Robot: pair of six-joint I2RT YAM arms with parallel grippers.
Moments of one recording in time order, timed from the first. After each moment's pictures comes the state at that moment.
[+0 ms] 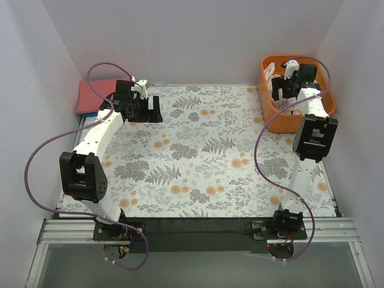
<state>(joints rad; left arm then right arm) -0.17 1.65 1.44 -0.62 0.30 -0.11 -0.18 2.28 2.03 -0.43 -0.32 -0.36</state>
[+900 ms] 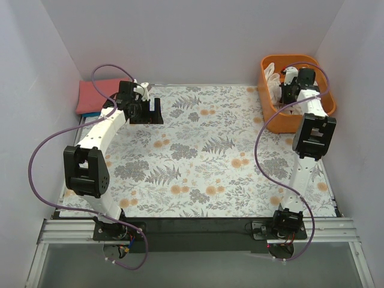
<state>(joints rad) -0.17 1.71 1.44 -0.63 0.29 -0.12 -0.19 2.38 2.07 -0.51 -0.26 -0.39</state>
